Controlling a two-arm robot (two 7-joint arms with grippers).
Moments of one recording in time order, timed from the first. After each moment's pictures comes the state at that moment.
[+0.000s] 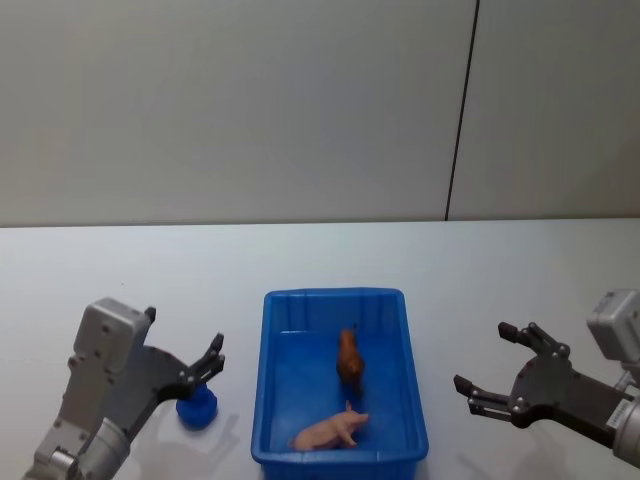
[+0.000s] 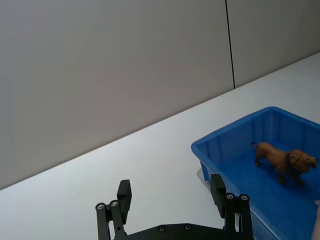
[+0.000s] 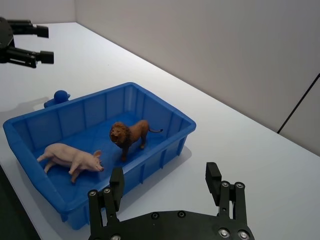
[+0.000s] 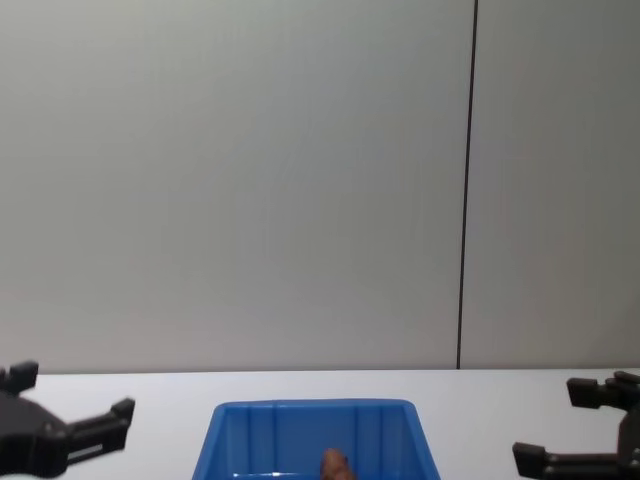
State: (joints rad) left arm 0.04 0.62 0.37 -1.71 -0.35 -0.01 0.11; right arm 0.04 0.50 -0.28 -1.62 0.23 0.03 0.53
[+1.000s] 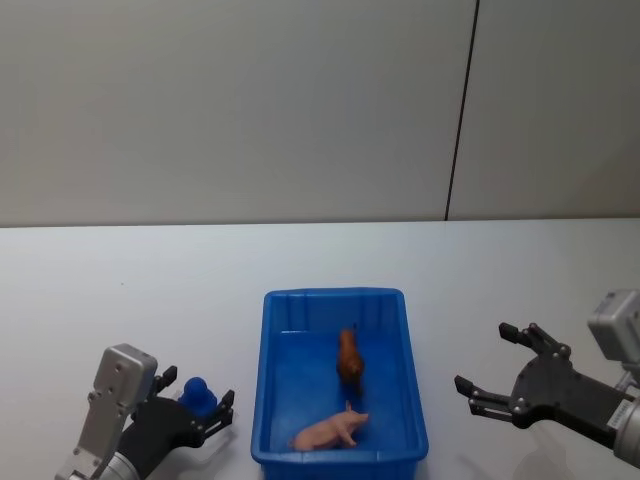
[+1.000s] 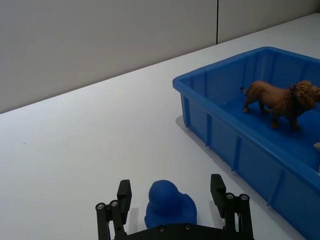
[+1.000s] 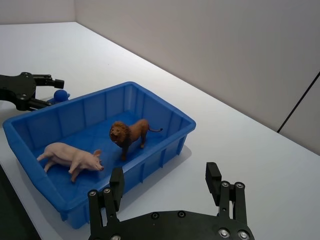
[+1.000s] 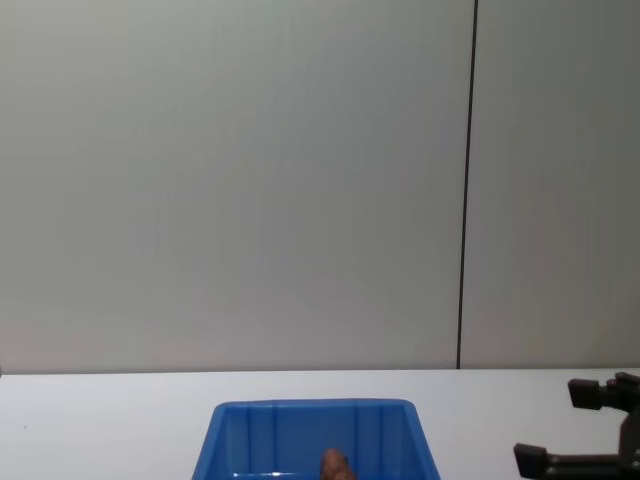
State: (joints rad) left arm -0.06 0.51 0.39 -1.36 -0.39 -0.09 -0.13; right arm 0.04 0.50 -0.28 -1.62 0.23 0.03 0.53
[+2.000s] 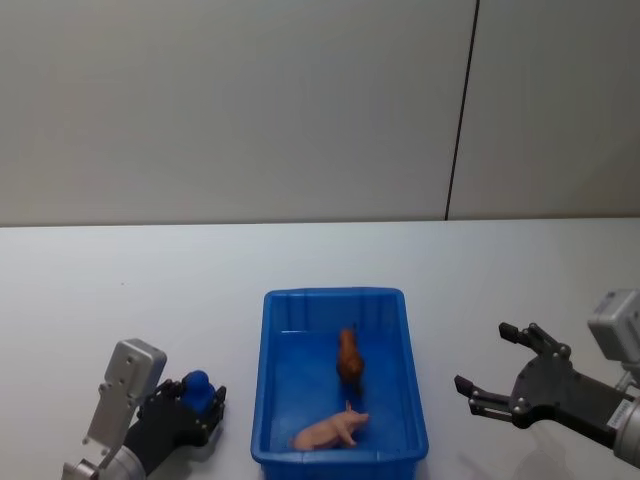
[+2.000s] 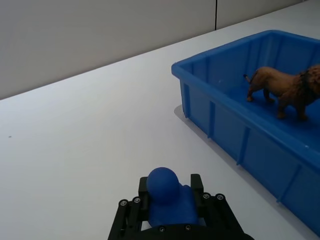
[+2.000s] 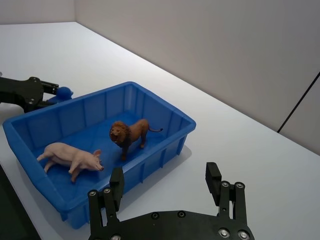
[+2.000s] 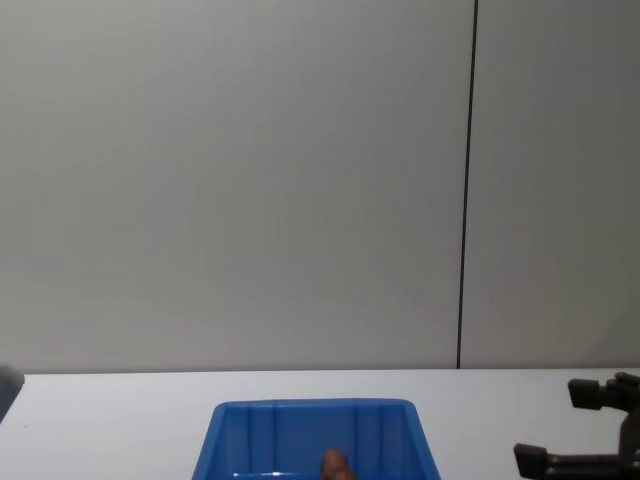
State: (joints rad) left arm -0.11 0.48 0.38 -1.29 -0.36 -0.05 -0.18; right arm 0.04 0.50 -0.28 -1.62 0.23 0.03 0.53
